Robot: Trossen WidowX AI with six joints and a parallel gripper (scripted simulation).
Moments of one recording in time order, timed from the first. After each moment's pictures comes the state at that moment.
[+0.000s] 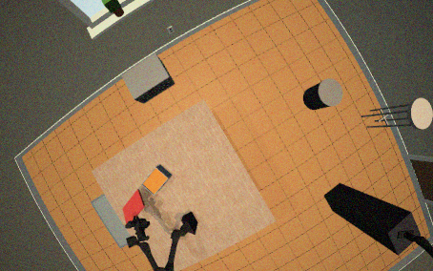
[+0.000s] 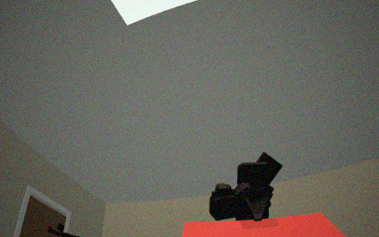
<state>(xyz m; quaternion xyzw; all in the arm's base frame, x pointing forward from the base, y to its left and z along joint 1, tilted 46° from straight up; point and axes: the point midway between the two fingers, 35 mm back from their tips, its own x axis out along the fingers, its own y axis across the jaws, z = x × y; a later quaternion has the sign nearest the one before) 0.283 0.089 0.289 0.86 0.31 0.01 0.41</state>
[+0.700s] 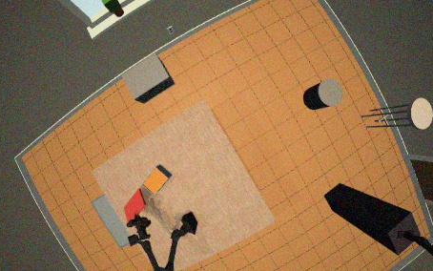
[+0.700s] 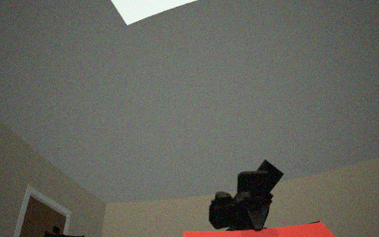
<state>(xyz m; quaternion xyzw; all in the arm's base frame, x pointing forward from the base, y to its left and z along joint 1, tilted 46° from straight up) 0.285 0.101 0.276 0.86 0.31 0.01 0.41</state>
